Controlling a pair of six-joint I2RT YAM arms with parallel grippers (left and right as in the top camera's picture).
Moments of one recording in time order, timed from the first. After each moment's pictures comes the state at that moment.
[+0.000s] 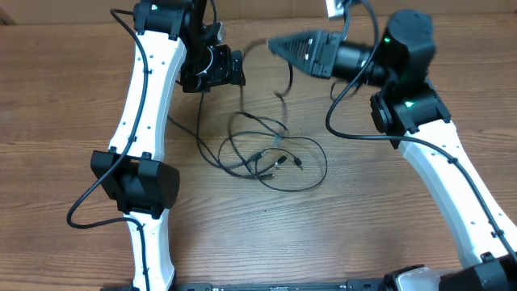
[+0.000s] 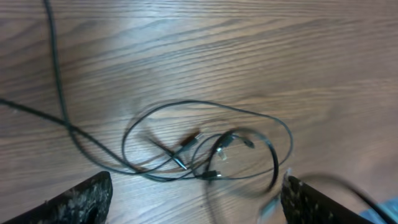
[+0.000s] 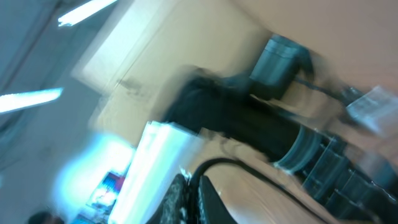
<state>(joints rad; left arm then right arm) -0.20 2.21 2.41 -1.58 0.35 -0.23 0.28 1.52 1.40 0.34 -1.02 1.07</state>
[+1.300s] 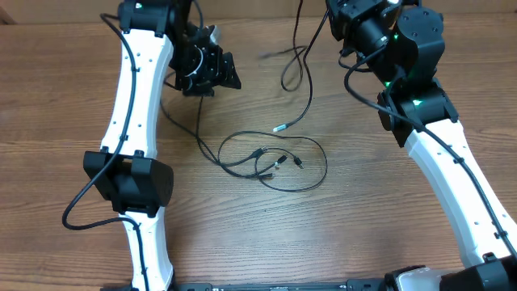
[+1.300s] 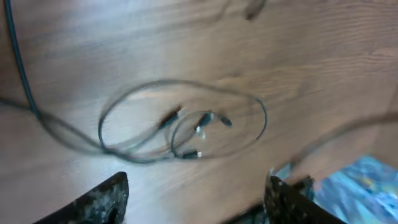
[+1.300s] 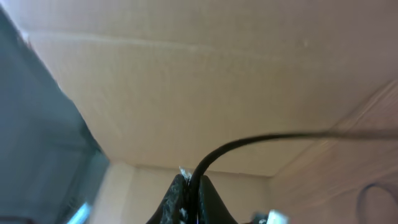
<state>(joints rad) -0.16 2.21 2.41 -1.64 0.49 -0.17 0.25 1.52 1.40 0.11 -0.27 1.51</state>
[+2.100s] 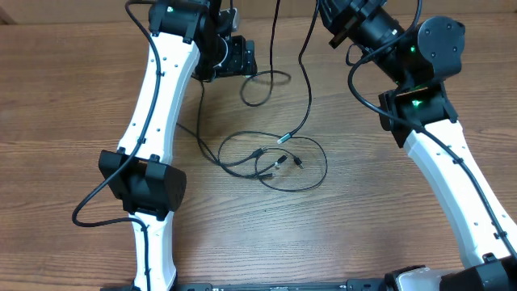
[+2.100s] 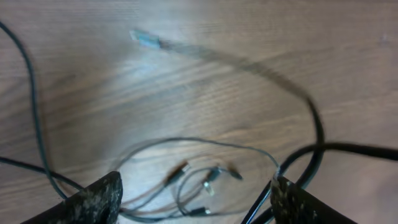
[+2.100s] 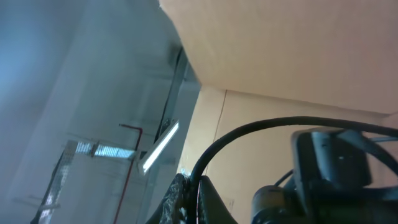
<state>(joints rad) -0.27 2.21 2.41 -1.43 0.32 -0.27 0.26 1.52 1.40 0.52 -0.56 1.77</state>
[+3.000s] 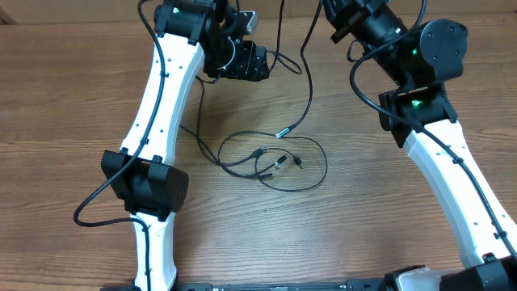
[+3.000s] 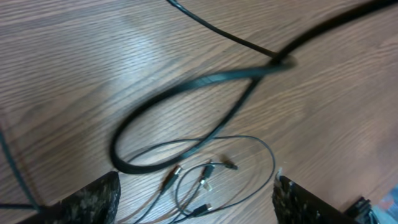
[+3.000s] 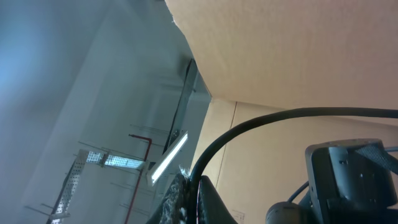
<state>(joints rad) -0.28 2.21 2.41 -1.42 0.41 -0.08 0.26 1.52 1.40 0.56 -0.50 1.81</state>
